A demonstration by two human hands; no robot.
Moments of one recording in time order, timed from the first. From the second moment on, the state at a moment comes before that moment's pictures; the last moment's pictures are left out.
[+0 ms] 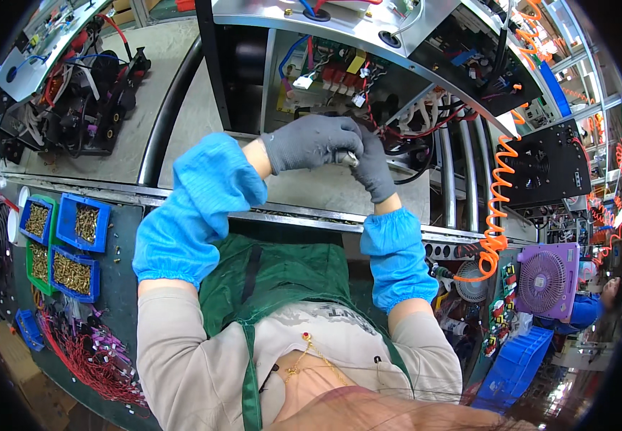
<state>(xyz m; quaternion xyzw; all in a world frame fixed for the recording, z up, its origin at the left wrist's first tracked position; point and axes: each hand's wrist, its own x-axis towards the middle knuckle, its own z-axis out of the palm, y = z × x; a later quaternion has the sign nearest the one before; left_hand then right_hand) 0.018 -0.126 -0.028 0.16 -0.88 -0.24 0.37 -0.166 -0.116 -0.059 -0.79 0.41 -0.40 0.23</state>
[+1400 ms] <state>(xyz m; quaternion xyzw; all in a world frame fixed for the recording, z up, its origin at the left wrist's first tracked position) 0.059 0.028 -0.148 0.47 -0.76 -0.35 0.29 -0.436 0.042 -0.110 -0.62 0.63 0.46 0.09</state>
